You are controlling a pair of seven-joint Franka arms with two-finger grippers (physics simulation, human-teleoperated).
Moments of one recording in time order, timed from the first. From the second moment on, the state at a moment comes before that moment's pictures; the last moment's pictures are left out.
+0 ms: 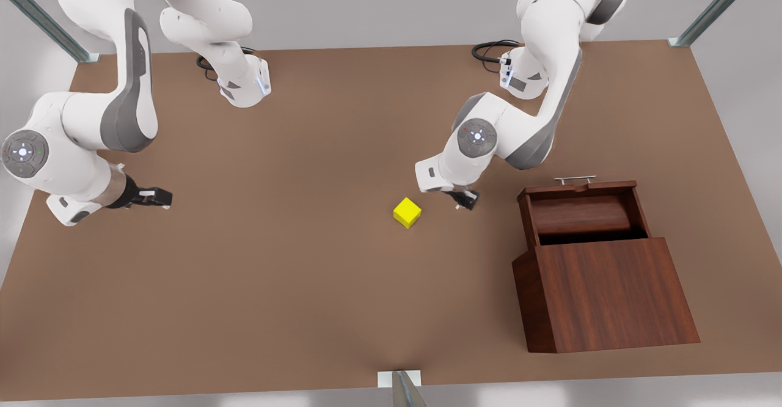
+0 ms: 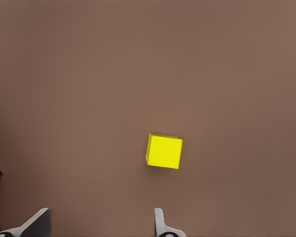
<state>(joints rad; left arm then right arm) -0.48 0.46 -0.16 -1.45 0.02 1.89 0.01 0.07 0.16 -0.13 -1.61 -0.02 1.67 -0.05</state>
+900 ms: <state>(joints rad) -0.63 0.75 -0.16 -1.46 0.18 2.13 -0.14 0.06 0.18 -0.13 -1.43 0.01 1.62 -0.11</state>
